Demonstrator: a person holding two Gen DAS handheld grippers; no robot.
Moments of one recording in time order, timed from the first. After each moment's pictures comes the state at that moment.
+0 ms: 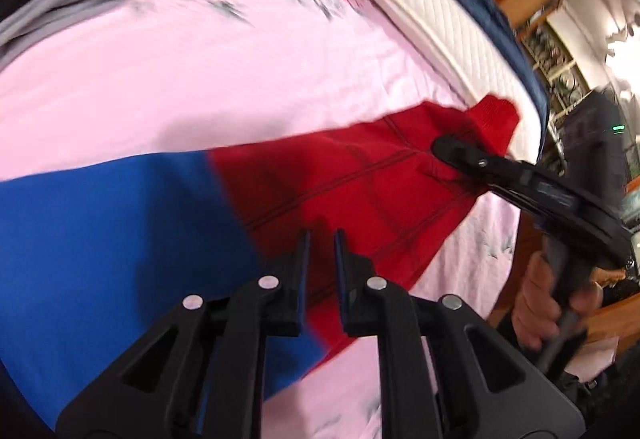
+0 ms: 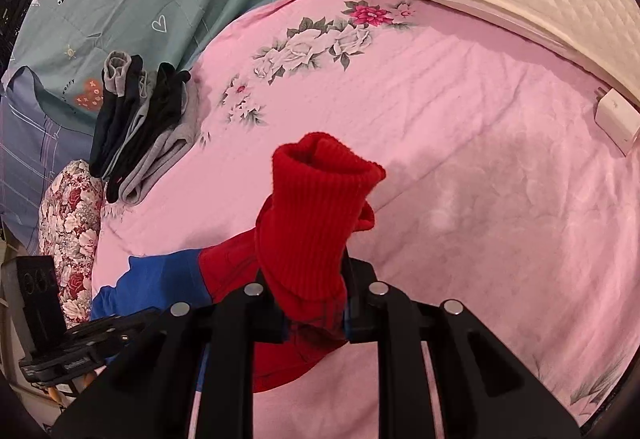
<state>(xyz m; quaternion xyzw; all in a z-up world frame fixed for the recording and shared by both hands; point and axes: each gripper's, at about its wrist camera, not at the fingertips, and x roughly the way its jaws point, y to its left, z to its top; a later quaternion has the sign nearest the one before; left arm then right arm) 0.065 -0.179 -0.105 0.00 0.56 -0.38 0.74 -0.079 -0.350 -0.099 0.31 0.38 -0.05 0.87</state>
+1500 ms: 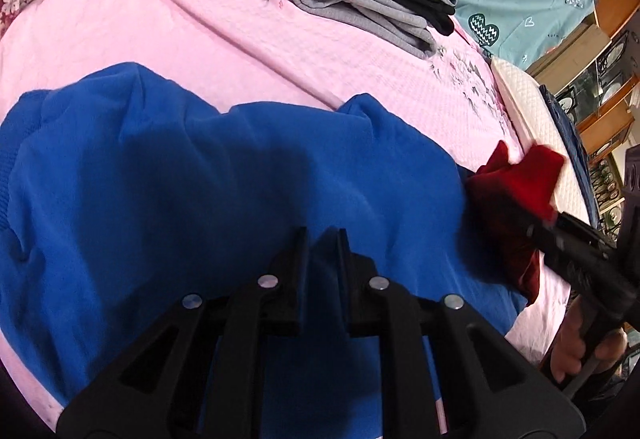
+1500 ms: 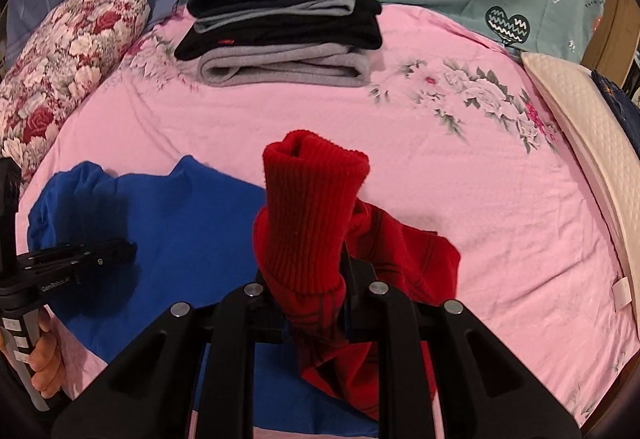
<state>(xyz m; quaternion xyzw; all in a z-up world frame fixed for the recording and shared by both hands) 0.077 0.116 -0.137 -0.14 0.50 -0.19 0.83 0.016 -0.081 -0.095 -0.01 0.44 -0.01 0.90</state>
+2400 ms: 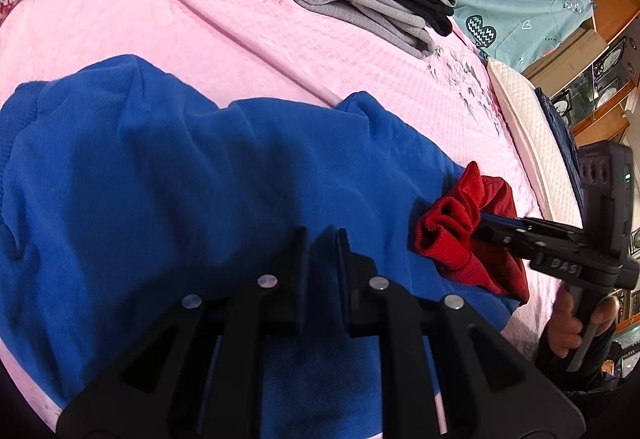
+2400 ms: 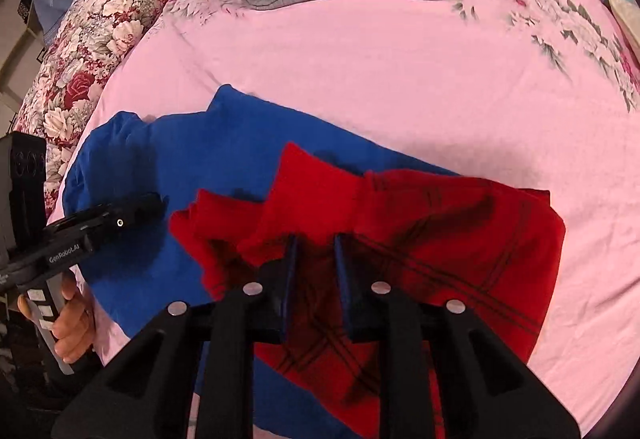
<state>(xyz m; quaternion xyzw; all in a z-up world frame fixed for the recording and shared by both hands) 0.079 0.122 -0.138 -0.16 0.51 -0.20 0.82 0.040 -0.092 -0.122 0.05 0.53 0.13 0.84</state>
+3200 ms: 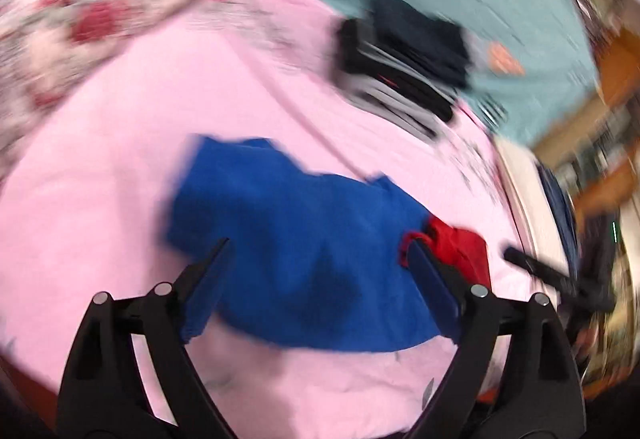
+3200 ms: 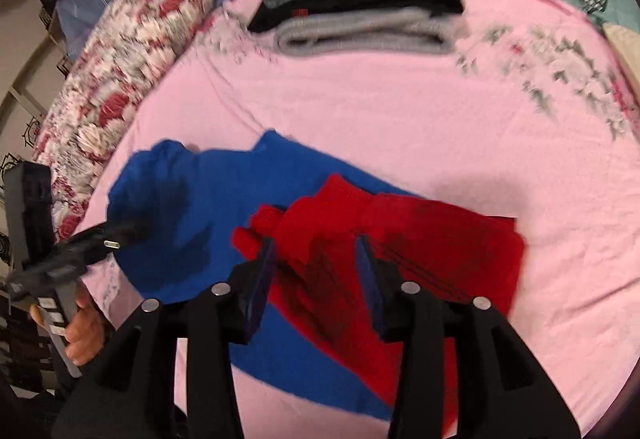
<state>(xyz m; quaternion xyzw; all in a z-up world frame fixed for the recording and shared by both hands) 0.005 0.220 -0.057 -0.25 0.44 -0.08 0.86 0.004 -0.105 -0.061 0.06 0.45 0.15 0.88</state>
